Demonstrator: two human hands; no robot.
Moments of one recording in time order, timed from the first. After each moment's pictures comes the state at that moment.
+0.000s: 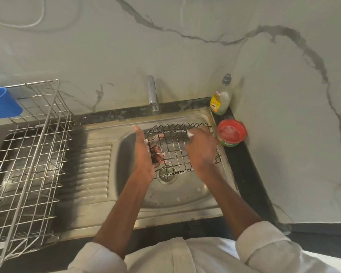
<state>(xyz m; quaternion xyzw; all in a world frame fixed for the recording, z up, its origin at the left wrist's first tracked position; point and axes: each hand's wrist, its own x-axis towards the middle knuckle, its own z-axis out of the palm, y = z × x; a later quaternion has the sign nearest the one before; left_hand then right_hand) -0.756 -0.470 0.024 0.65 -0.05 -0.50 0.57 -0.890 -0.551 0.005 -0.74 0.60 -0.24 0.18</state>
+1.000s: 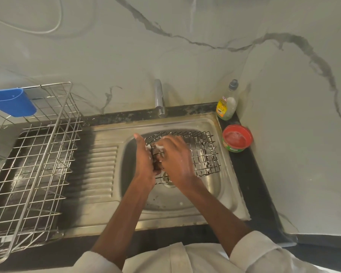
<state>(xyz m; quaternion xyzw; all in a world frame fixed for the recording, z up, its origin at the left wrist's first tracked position) -0.755 -0.453 0.018 0.64 -0.09 -0.50 0.57 -0.842 -0.504 0.008 -0.83 0.36 -0.38 0.19</state>
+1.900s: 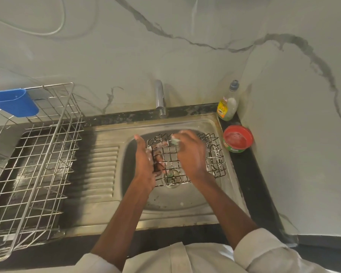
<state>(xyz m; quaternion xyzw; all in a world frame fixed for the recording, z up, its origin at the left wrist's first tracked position) -0.759 -0.447 0.028 0.64 -0.07 -0.50 0.58 -0.865 -0.537 -0.006 -0.79 0.39 -0.42 0.22</state>
